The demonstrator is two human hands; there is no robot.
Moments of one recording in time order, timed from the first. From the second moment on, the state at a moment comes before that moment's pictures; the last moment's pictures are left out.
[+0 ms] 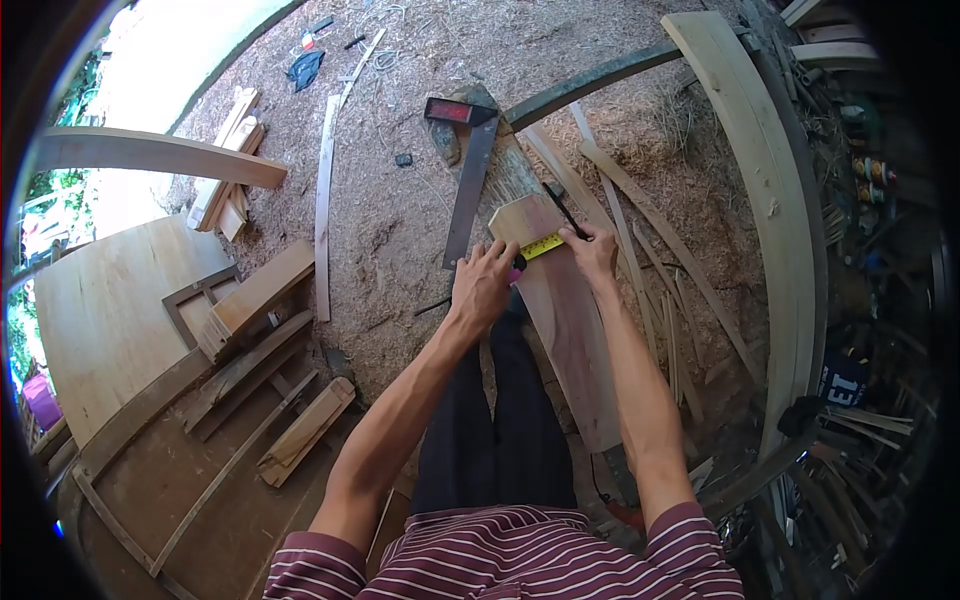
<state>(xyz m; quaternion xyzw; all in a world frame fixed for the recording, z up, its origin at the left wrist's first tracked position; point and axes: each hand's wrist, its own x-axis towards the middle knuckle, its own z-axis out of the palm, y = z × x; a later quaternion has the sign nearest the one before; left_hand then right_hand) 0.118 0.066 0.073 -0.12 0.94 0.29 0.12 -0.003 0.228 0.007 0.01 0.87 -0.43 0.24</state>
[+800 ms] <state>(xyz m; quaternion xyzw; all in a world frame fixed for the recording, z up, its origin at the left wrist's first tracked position) 0.121 0.094 0.083 -0.04 0.99 0.13 0.00 -0.009 0.223 0.022 0.06 0.85 -0.43 0.30</state>
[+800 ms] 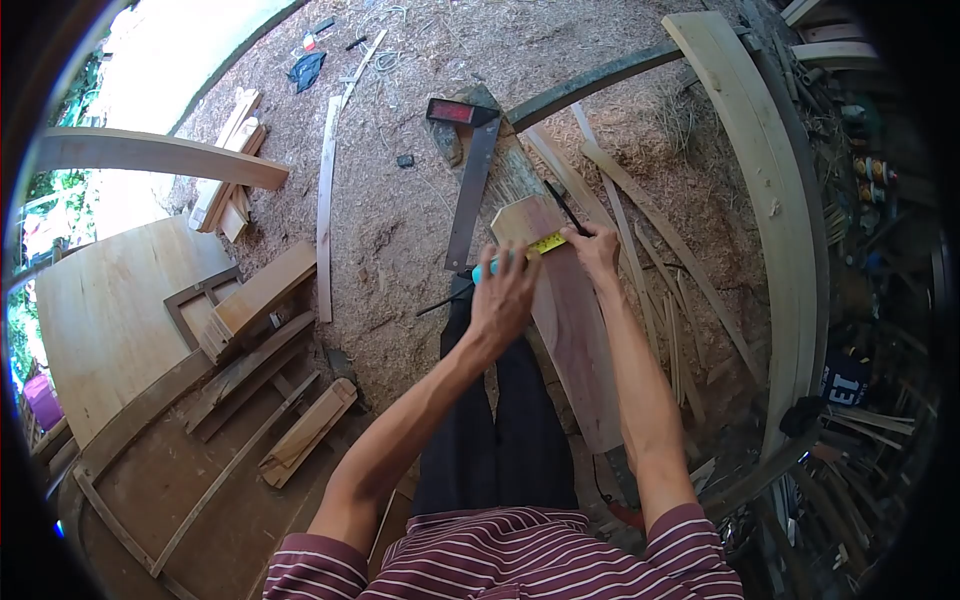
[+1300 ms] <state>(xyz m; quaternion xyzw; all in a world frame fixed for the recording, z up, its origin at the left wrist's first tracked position) 0.100 0.166 0.038 -0.12 0.98 0.13 0.13 -0.008 0.229 0.003 0.03 0.85 -0.44 0.27</state>
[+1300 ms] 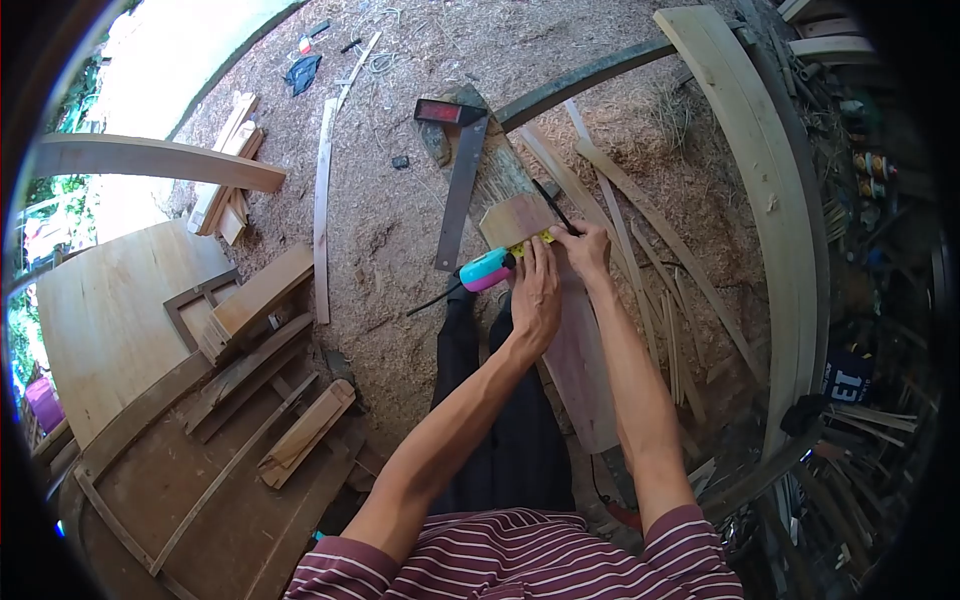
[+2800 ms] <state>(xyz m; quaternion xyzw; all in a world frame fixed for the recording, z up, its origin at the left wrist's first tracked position) 0.097 0.160 0.037 -0.13 0.98 0.13 0.05 -0.010 0.223 0.027 -0.25 0.81 -0.50 0.16</state>
